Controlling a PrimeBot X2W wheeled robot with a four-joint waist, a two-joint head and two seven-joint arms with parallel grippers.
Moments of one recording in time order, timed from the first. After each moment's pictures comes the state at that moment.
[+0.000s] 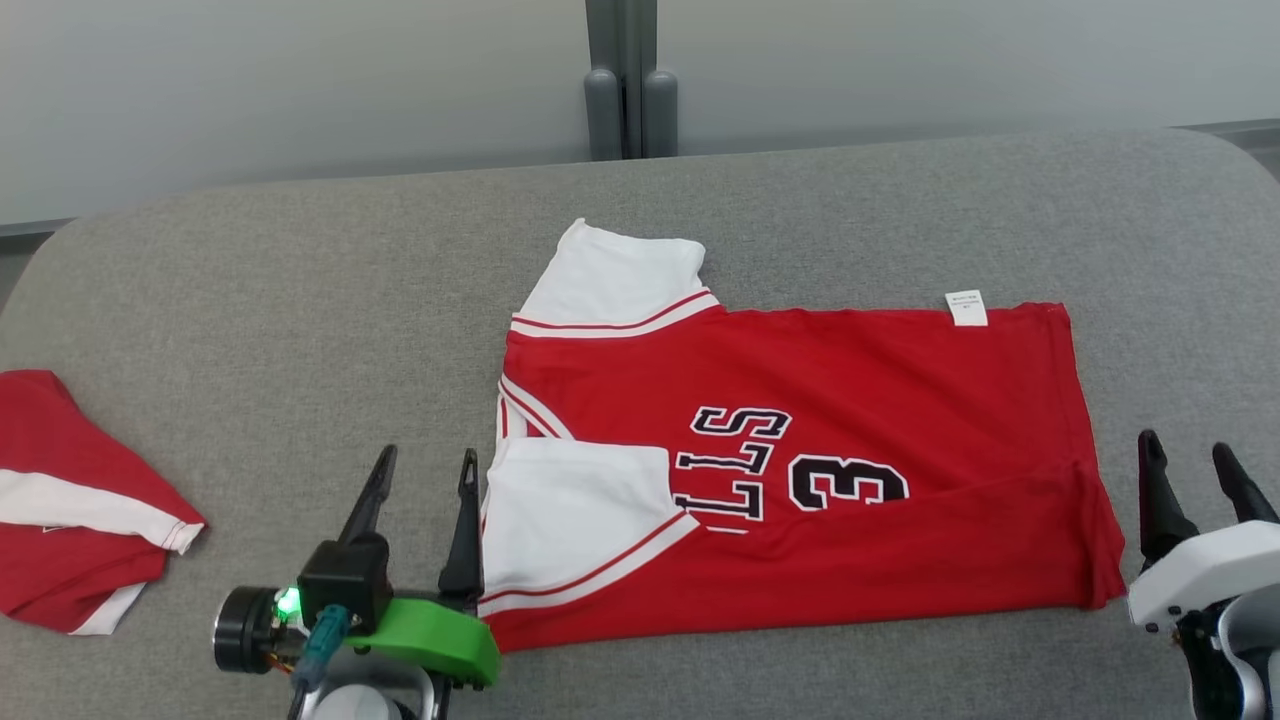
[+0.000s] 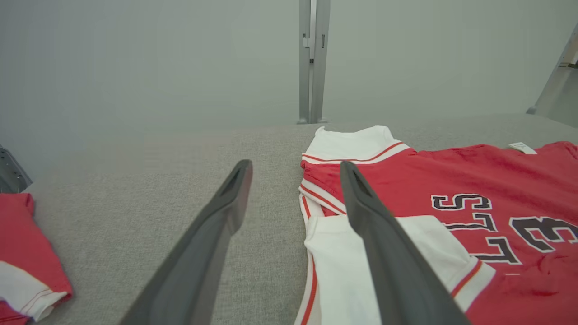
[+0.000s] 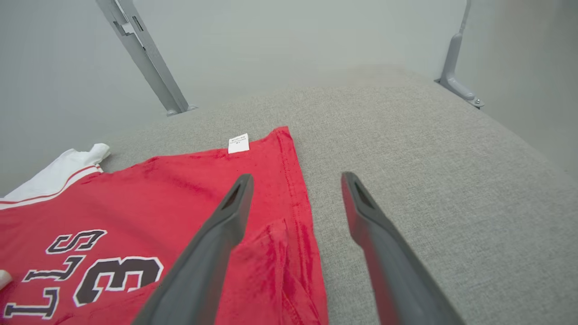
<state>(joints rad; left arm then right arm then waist) -0.10 0.08 -0.27 0.27 -0.18 0.06 -0.26 -0.04 -0.14 -0.27 0.17 0.31 0.13 0.07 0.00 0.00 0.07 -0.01</state>
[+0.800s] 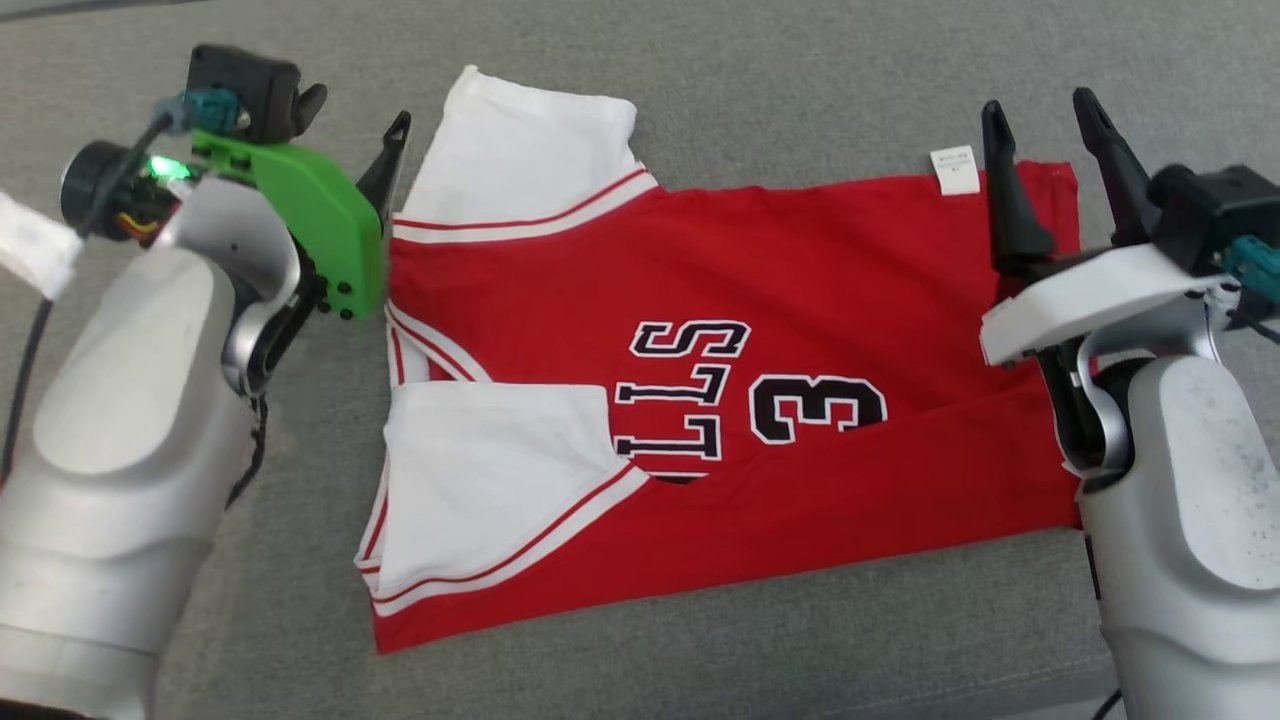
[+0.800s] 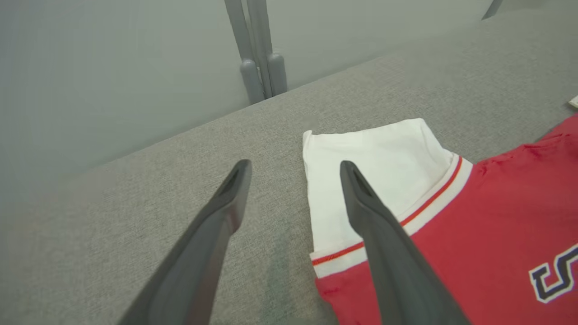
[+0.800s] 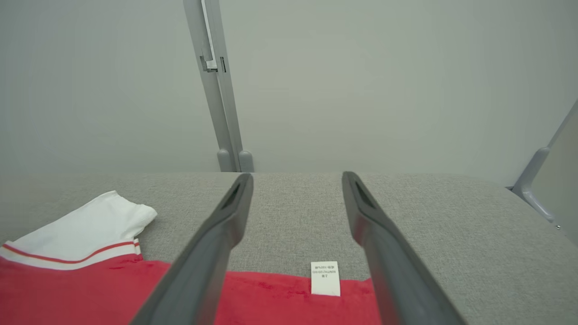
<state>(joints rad) -0.87 0.31 -0.46 0.53 -0.45 -0.13 0.25 -0.50 -0.09 -0.02 0.16 0.14 0.13 -0.03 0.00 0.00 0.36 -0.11</state>
